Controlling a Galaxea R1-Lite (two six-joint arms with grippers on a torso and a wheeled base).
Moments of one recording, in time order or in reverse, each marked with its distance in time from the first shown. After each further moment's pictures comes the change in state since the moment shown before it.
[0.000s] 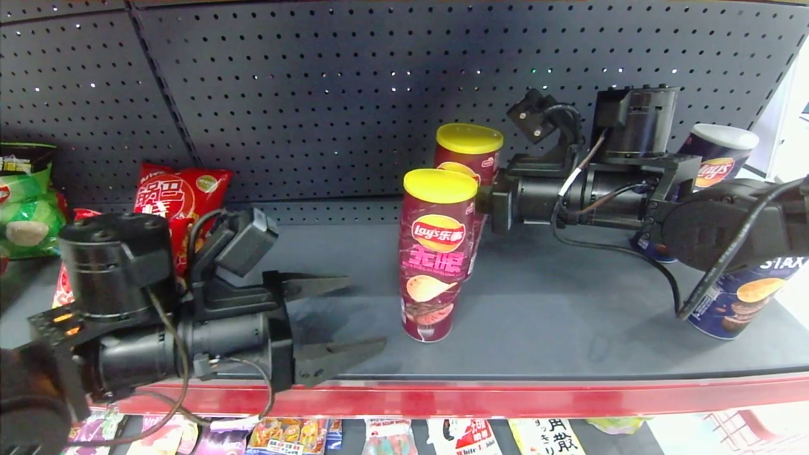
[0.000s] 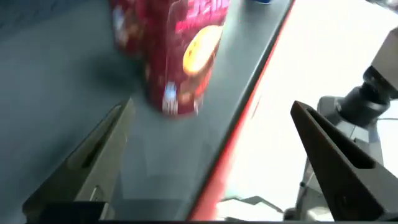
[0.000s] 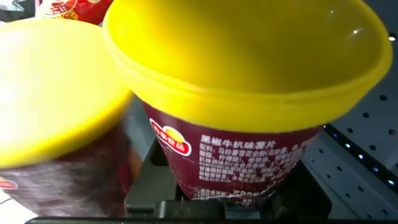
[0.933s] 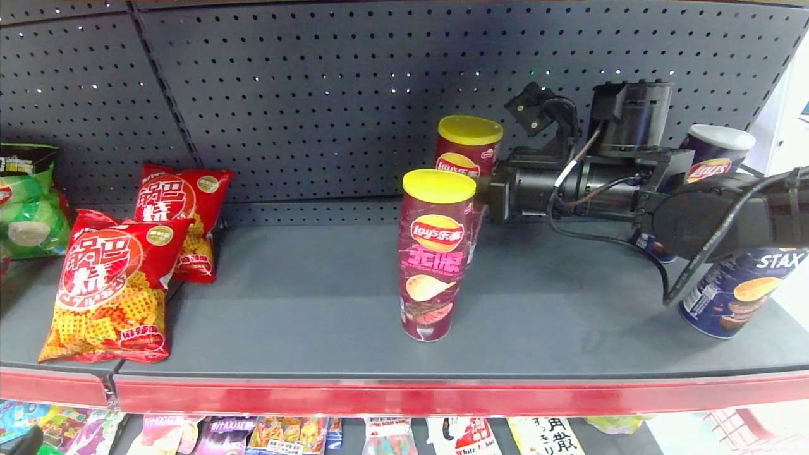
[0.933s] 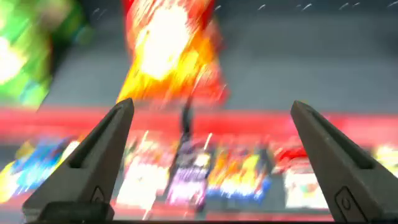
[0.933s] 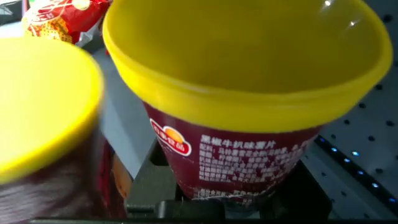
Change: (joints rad) left arm 0.569 -1.226 0.268 0.807 0.630 0.032; right arm -0.014 0.028 -0.053 0.001 -0.015 0.000
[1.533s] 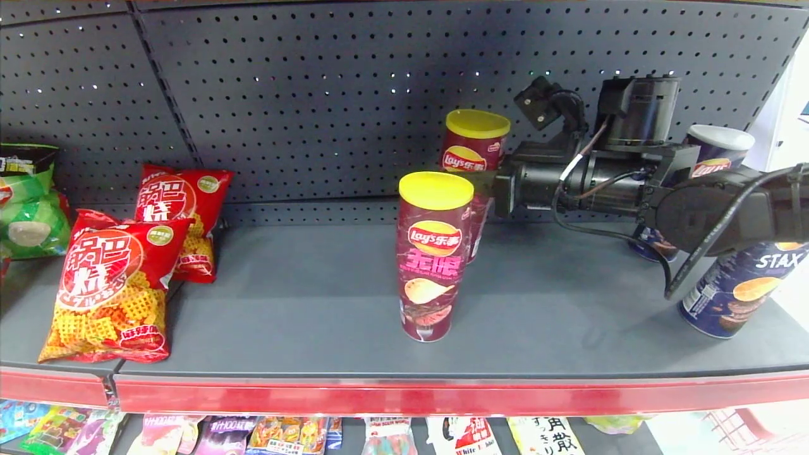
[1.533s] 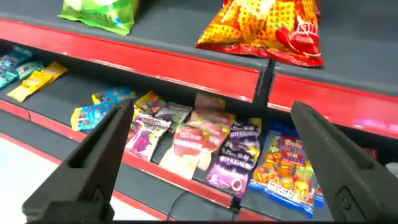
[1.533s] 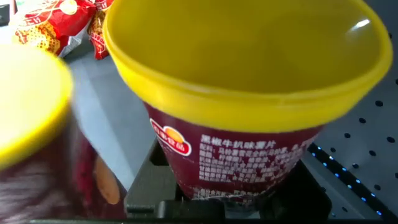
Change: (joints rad) left arm 0.043 -0.204 0.217 -0.030 0.281 -0.046; right arm -0.023 0.001 -0.014 -0.002 -0.001 0.001
